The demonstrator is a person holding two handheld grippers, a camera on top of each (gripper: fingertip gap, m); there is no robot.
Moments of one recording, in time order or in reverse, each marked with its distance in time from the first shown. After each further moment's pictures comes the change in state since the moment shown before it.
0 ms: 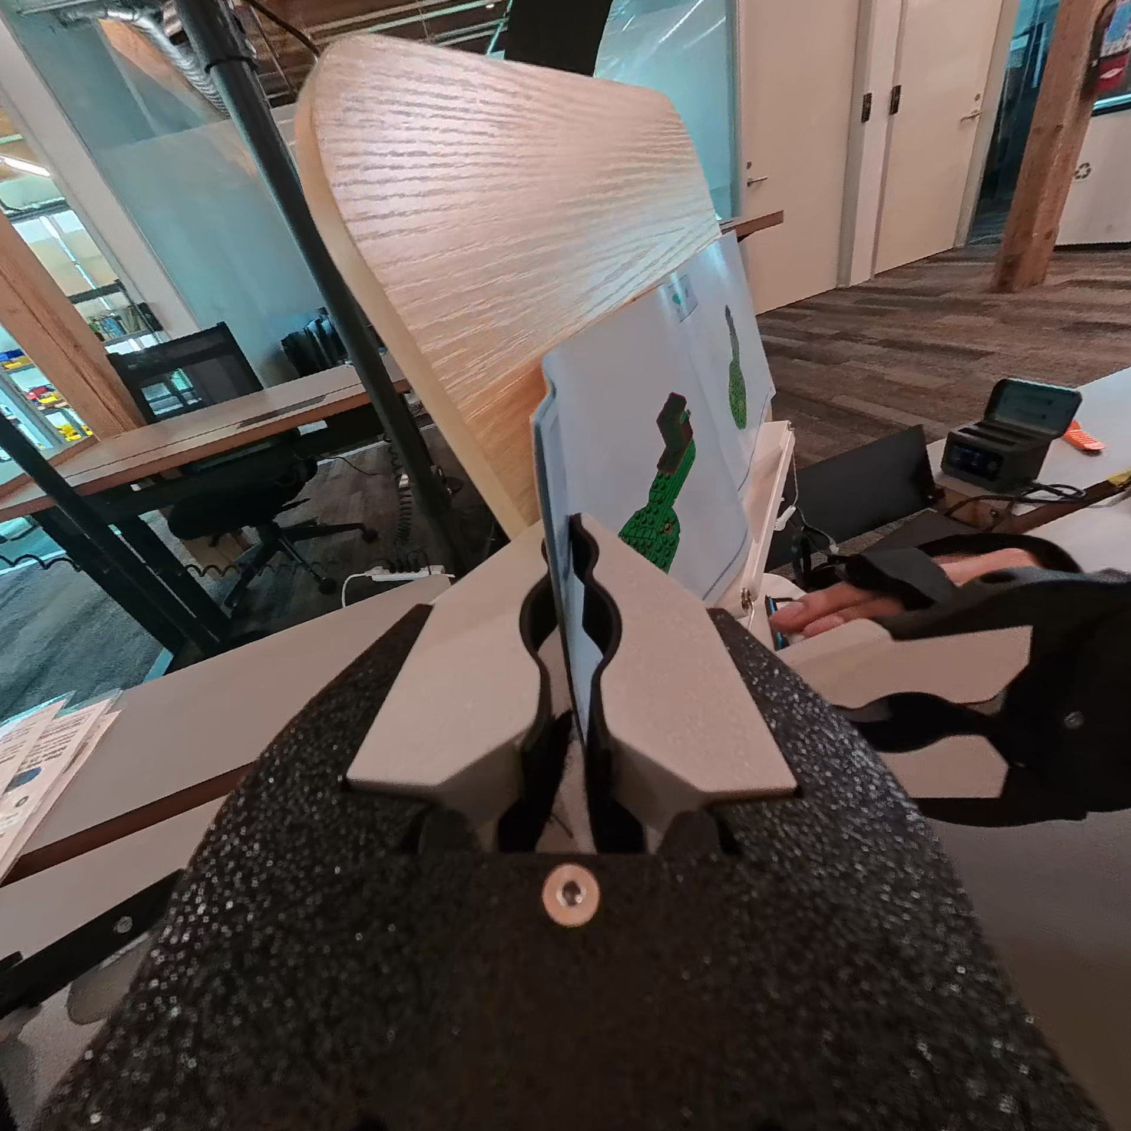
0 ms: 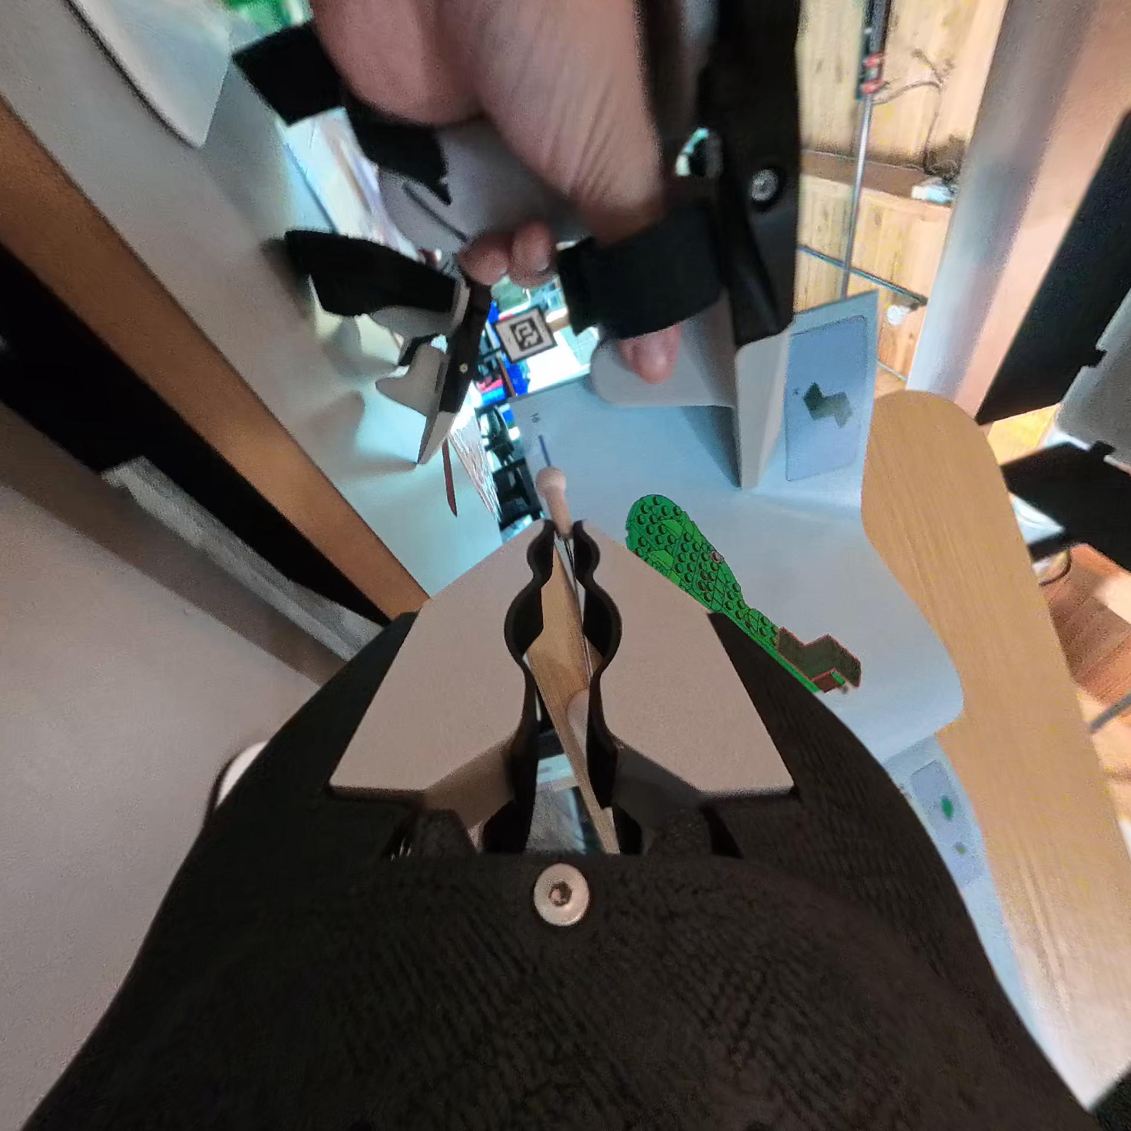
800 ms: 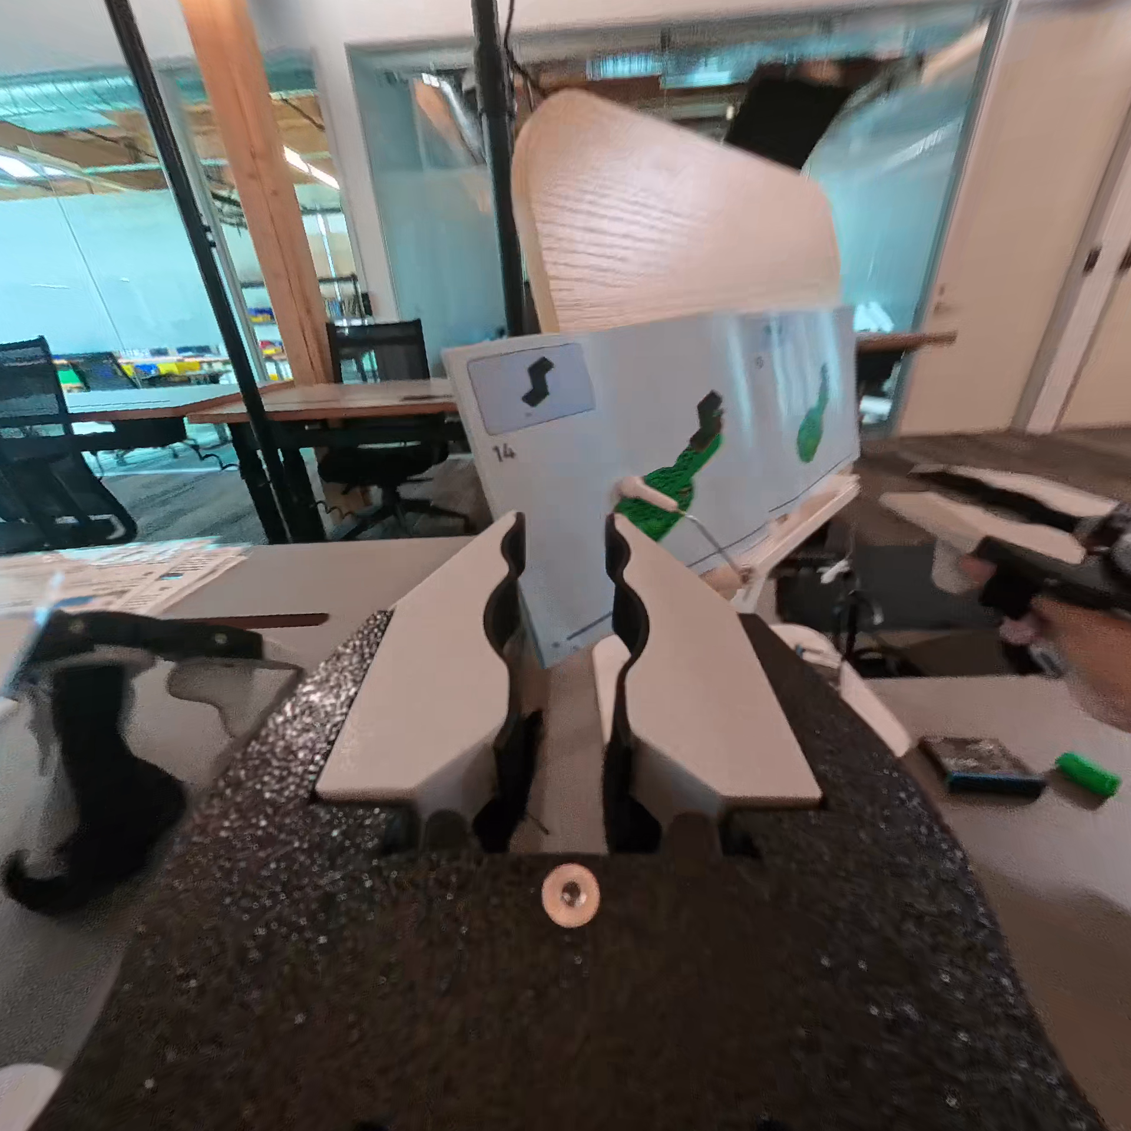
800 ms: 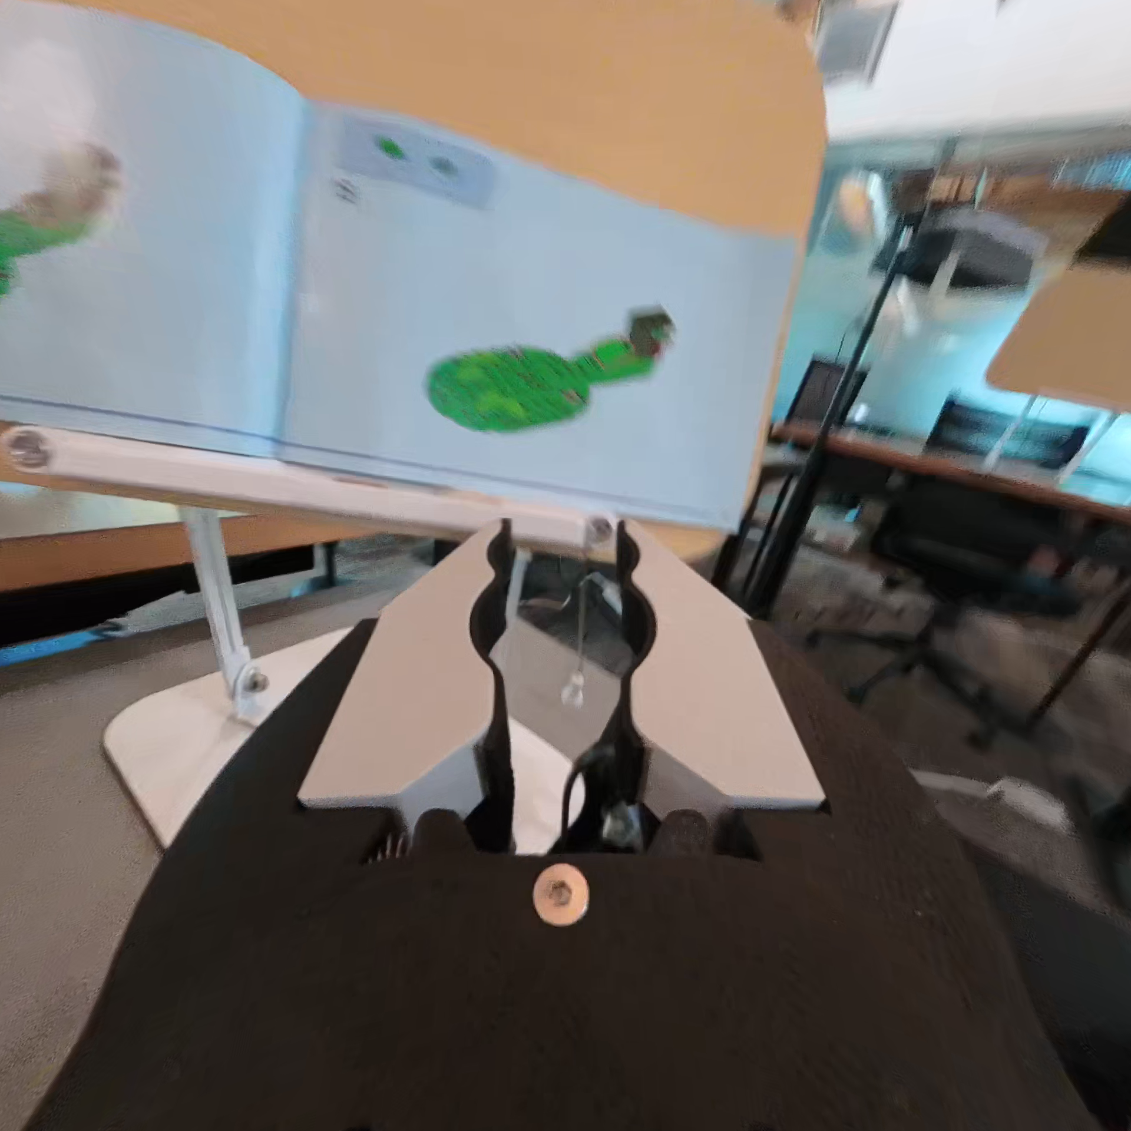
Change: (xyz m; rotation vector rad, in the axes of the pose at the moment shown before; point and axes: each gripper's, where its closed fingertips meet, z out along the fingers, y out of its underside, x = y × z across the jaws) left arm 0.004 0.015 -0.071 0.105 -0.318 -0.178; right arm 0.092 0.179 -0.141 -0.373 0.468 0.897
